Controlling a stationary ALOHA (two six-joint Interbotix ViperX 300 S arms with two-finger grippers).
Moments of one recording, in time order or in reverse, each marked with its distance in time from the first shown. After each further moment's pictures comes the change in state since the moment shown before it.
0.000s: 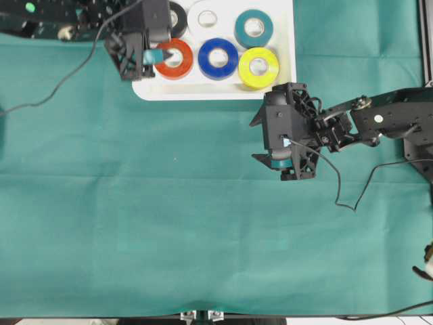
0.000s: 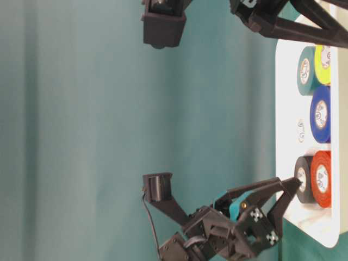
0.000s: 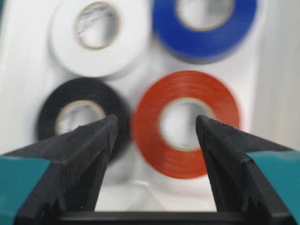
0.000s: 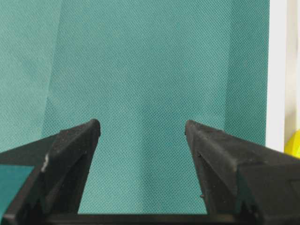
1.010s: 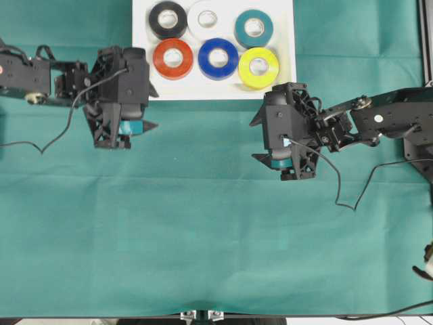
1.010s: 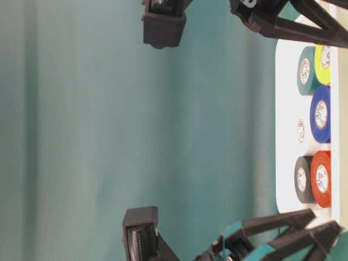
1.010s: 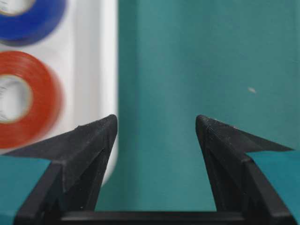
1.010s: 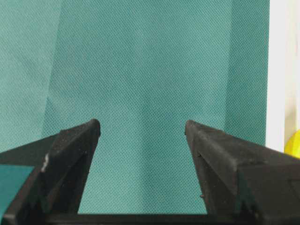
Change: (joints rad) left arm -0.284 -0.132 0.143 -0.003 0.002 -0.189; right arm 0.002 0.000 0.000 0.000 0.000 0.000
